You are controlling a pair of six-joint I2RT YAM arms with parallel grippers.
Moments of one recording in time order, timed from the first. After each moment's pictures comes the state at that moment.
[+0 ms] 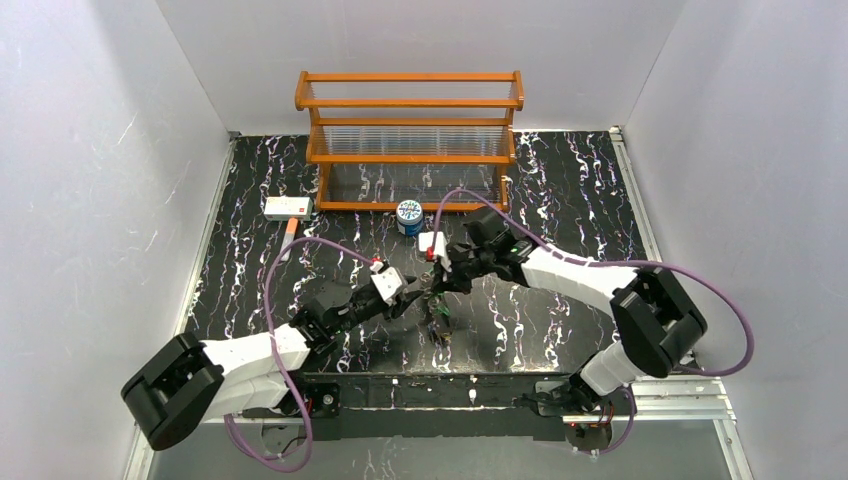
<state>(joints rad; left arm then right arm) -0.82 1.10 0.21 0.78 0.23 0.16 0.74 1.49 0.86 -0.16 -0.72 -0.56</state>
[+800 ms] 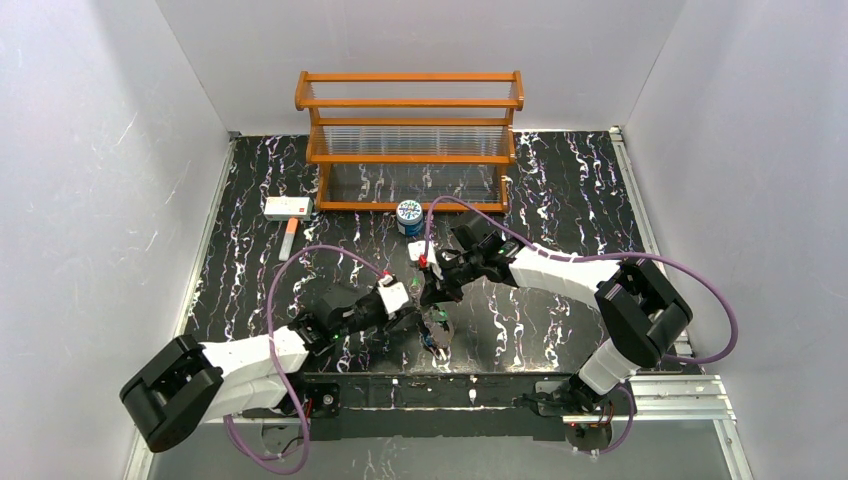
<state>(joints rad) -0.82 1.04 0.17 0.57 0.28 0.26 0.81 1.58 0.92 -0.17 -0.84 -0.58</state>
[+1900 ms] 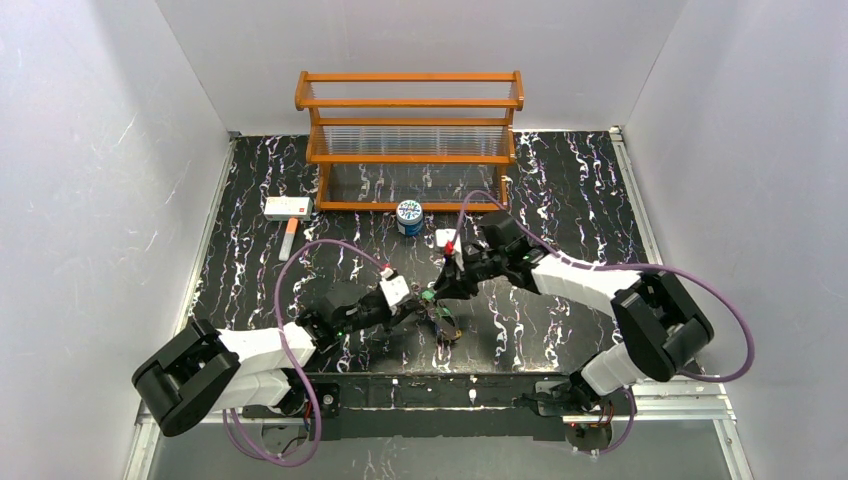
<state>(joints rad) -0.82 1.16 0.20 0.69 0.35 0.16 0.71 1.50 0.78 0.01 -0.89 -0.46</state>
